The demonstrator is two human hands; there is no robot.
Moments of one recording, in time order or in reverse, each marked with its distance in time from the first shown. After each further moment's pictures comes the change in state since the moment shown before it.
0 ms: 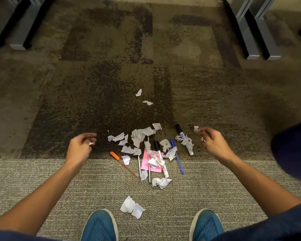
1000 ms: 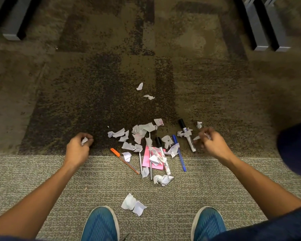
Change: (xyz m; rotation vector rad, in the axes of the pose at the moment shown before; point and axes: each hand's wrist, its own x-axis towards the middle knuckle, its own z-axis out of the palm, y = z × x) left_hand 0.010 -0.025 -0.006 0.367 0.059 0.108; right_hand 0.007 0.017 0.011 -0.163 -0.027 0.101
